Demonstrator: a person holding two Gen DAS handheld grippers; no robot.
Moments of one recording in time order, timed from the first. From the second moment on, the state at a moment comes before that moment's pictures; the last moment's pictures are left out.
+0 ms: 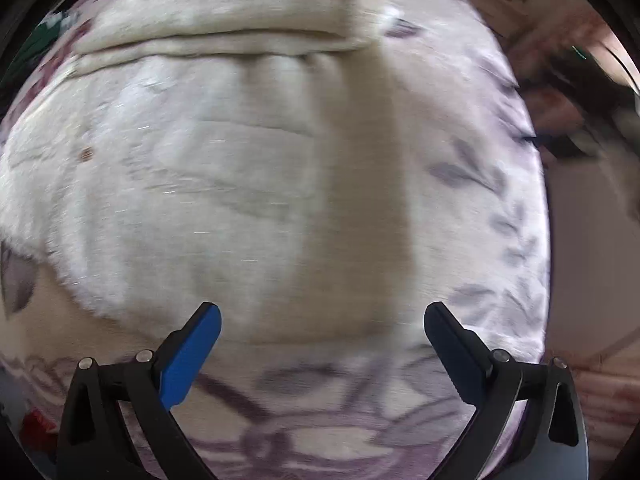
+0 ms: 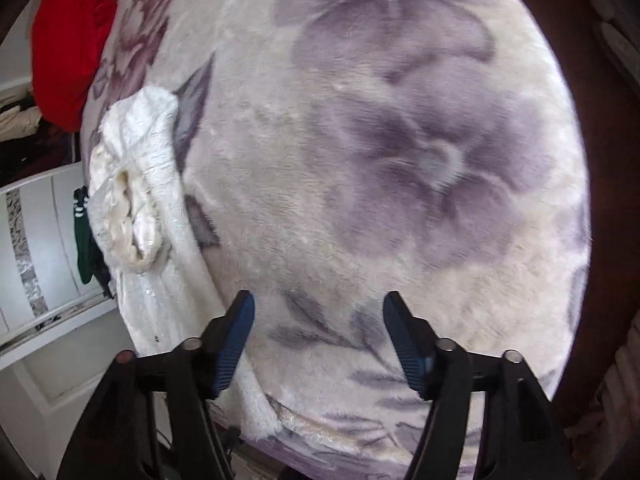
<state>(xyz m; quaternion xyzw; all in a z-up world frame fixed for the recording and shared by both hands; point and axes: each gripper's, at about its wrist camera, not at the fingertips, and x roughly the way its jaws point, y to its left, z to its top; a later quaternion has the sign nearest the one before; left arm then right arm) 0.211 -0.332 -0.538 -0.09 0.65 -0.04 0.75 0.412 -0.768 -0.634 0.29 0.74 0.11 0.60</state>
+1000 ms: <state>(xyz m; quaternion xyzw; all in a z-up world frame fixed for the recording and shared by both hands) 0.219 -0.238 -0.457 -0.12 0.53 0.04 0.84 0.546 -0.520 -0.624 0.34 0.70 0.18 0.60</state>
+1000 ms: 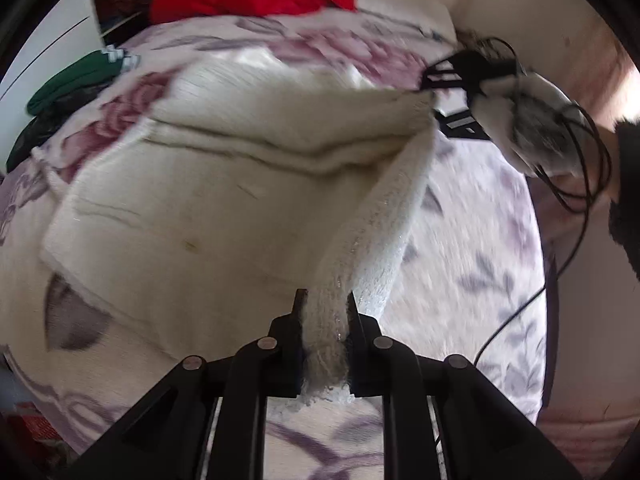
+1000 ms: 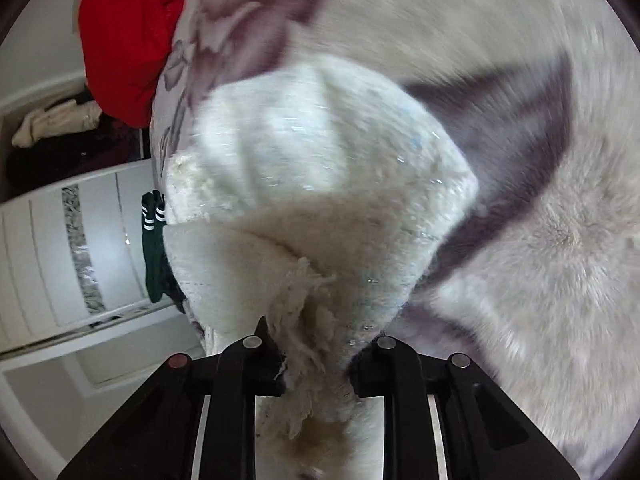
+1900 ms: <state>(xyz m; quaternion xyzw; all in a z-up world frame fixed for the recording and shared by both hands) 0.206 0.147 -0.580 -0.45 0.53 0.06 0.72 0.582 -0.059 -0.591 0.03 0.76 0.03 0.65</state>
